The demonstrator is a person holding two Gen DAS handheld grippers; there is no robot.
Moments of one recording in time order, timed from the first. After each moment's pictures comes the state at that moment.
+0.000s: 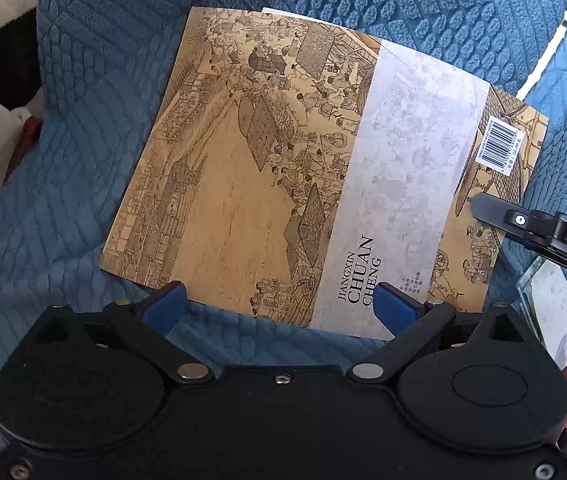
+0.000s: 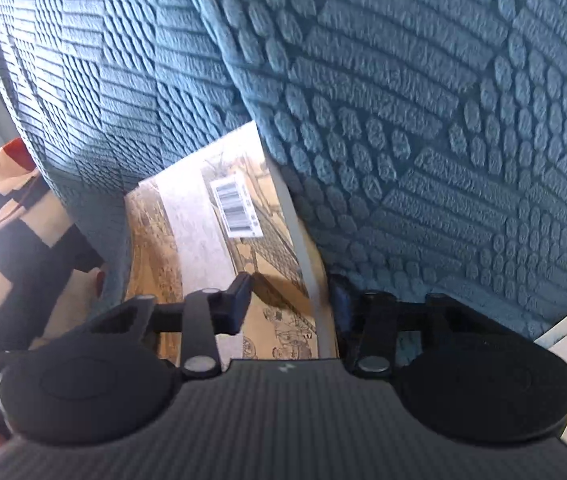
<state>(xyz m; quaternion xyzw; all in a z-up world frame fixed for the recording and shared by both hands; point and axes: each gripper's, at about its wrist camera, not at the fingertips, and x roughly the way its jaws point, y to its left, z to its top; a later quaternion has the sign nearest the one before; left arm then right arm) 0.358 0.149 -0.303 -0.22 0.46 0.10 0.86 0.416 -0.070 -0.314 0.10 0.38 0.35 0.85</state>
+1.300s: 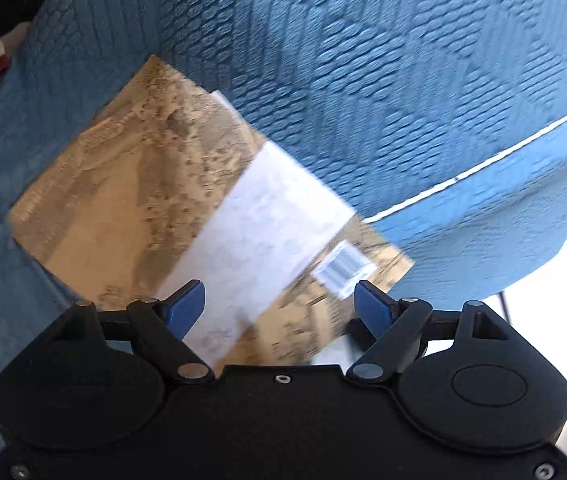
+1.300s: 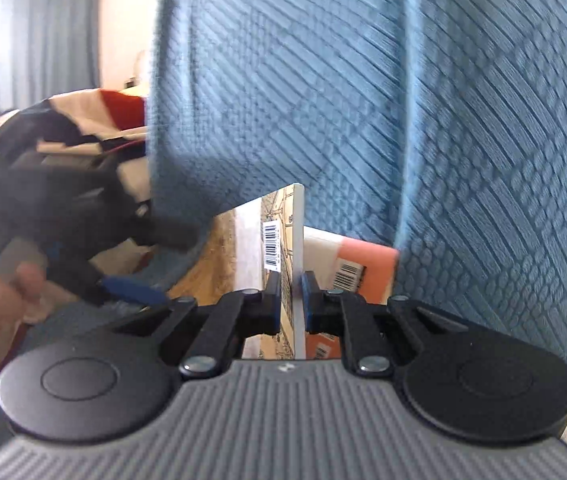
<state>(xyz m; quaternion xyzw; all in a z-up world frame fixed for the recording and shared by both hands) 0.289 0.220 -0.252 -0.50 0.31 -0.07 0.80 0.315 -0.058 -0.255 -0.07 0.19 0.42 0.88</state>
